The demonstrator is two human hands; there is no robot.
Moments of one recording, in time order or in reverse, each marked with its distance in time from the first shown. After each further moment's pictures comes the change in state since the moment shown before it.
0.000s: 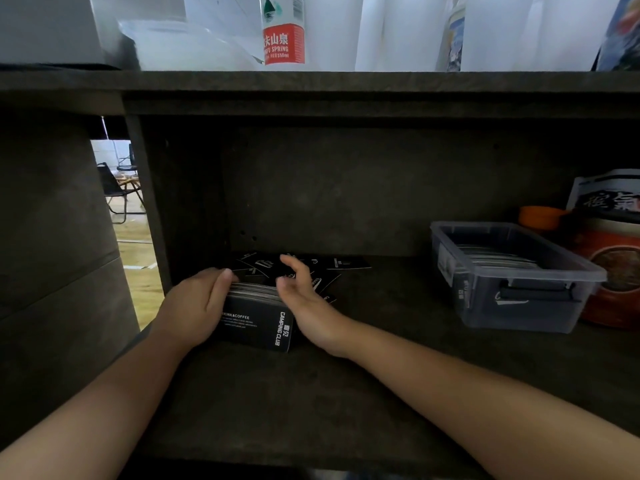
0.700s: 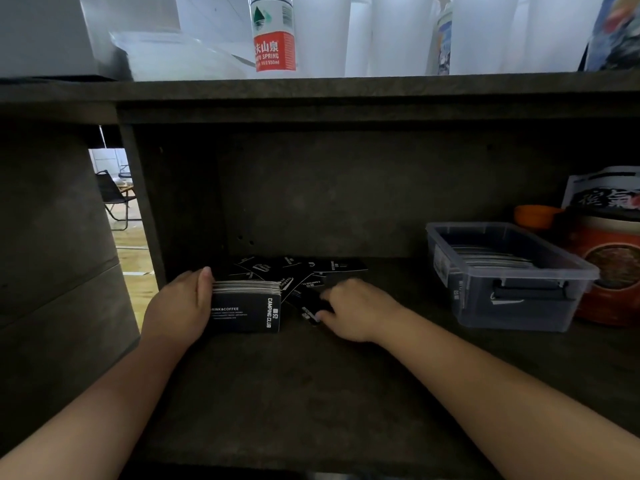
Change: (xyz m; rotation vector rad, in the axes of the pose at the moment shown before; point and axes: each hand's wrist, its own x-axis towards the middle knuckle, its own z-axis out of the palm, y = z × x) left_hand 0.003 0.002 -0.002 0.164 0.108 -0.181; right_hand -0.014 -0.004 -0.063 -1.285 0.001 0.150
